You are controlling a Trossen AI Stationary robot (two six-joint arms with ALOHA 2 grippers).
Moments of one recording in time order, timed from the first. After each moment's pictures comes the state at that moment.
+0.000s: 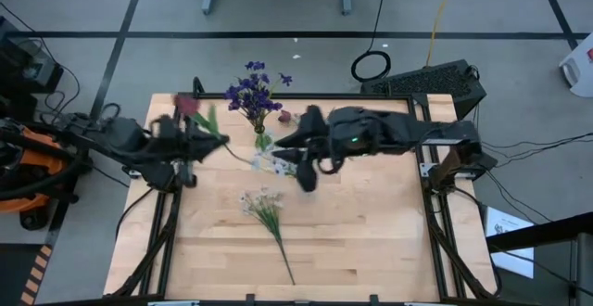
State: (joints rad) left arm -0.37 0.79 1.04 -0.13 -0.49 -0.02; right arm 0.14 1.75 2.10 -0.64 0.16 0.32
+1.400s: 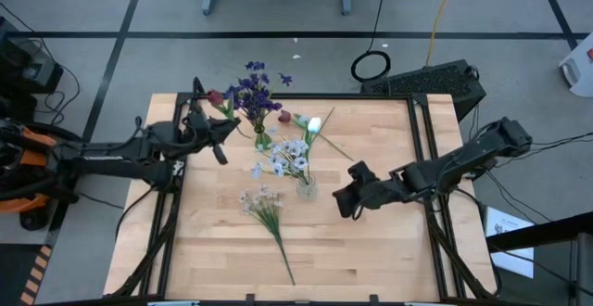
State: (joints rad) left arm 0.09 0.64 0.52 0.16 -0.38 0.03; right arm 0.38 1.29 0.89 -0.33 0.39 1.25
